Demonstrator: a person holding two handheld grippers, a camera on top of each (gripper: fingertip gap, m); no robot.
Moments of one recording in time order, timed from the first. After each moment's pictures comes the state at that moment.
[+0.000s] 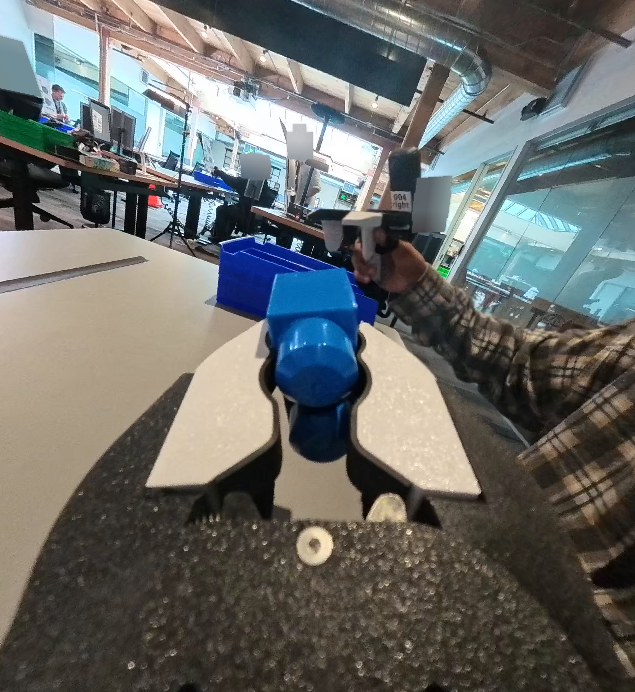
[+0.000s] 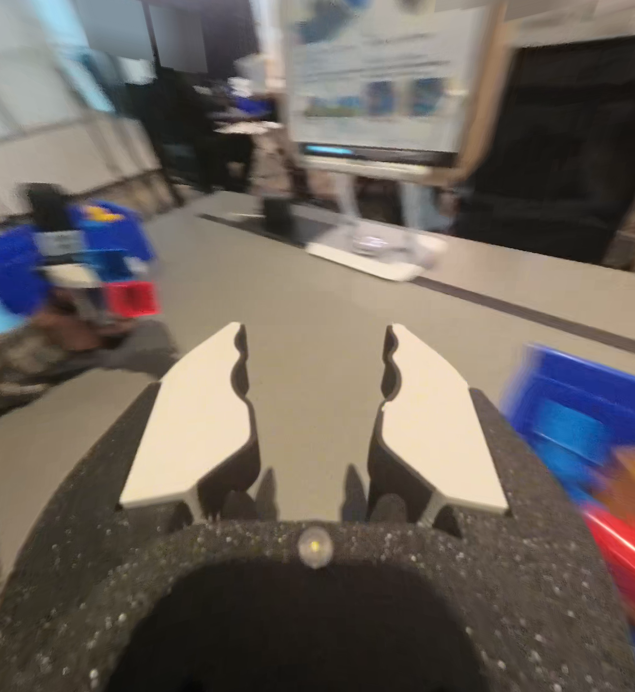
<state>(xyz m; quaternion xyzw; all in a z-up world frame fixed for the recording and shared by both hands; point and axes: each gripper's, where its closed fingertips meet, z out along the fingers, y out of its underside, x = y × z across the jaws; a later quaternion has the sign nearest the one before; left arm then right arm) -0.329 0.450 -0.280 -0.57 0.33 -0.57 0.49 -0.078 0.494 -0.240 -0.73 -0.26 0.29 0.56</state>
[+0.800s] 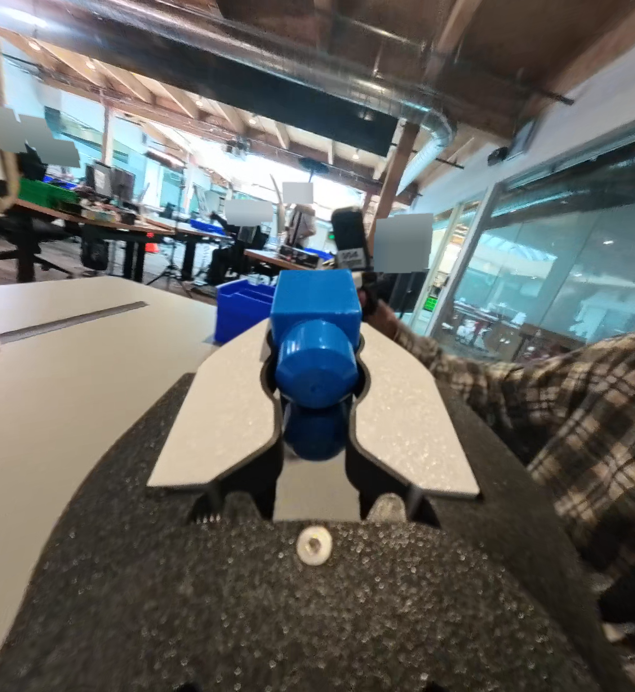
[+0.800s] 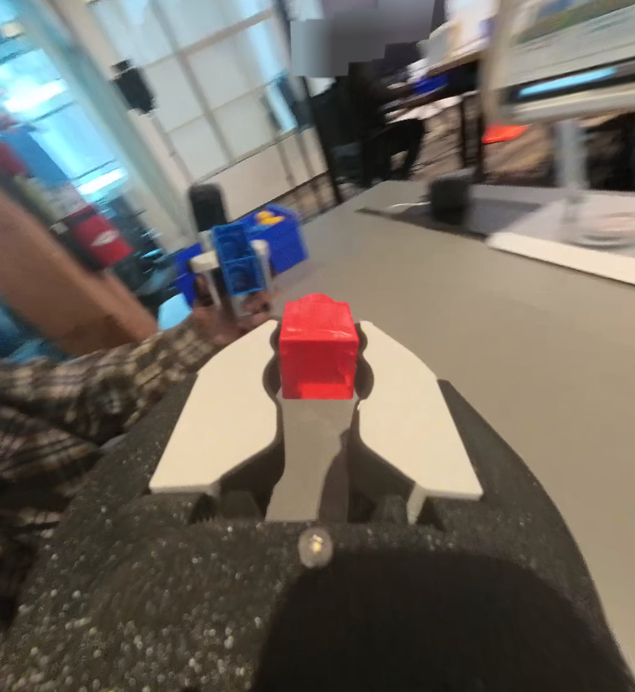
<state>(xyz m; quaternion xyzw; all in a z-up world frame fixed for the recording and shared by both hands) -0.354 0.449 -0.254 -0.53 0.31 -0.59 0.53 -0.196 0.473 -0.258 -0.67 -0.32 0.49 0.46</state>
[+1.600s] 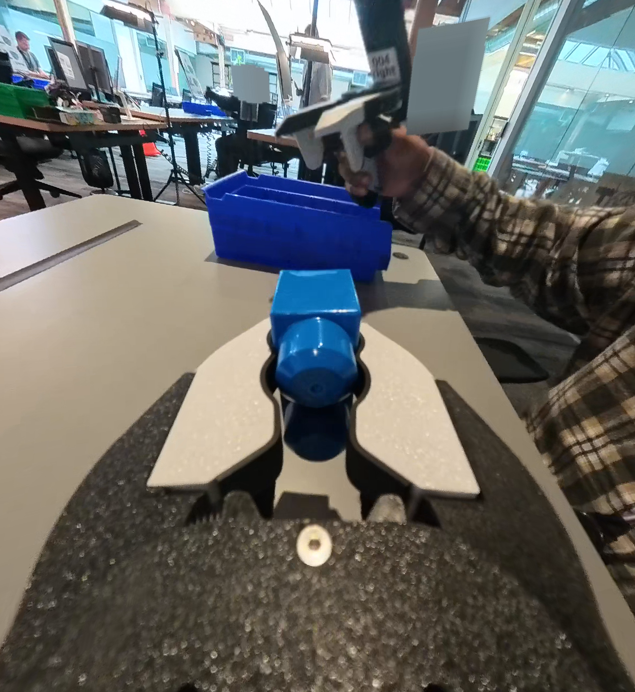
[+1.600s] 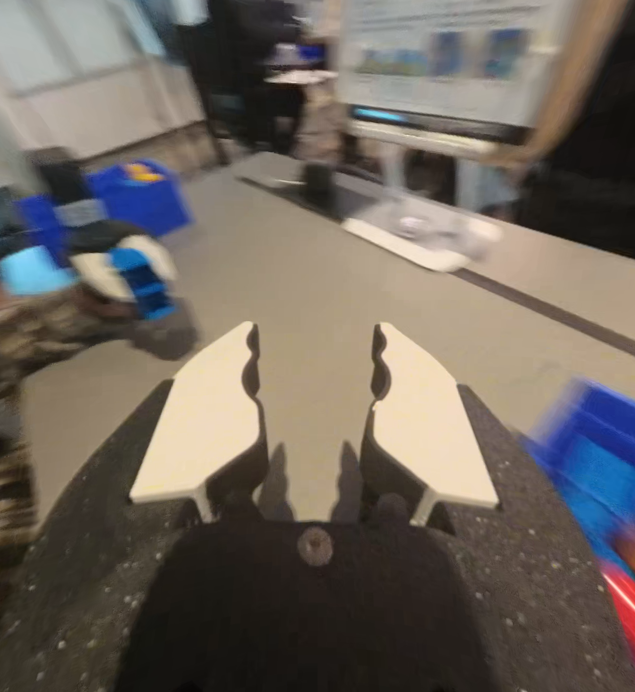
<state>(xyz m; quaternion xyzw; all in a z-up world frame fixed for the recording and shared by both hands) -0.304 0.430 -0.307 -0.59 0.44 -0.48 0.48 -0.094 0.500 -0.242 -0.73 -0.33 0.32 0.51</state>
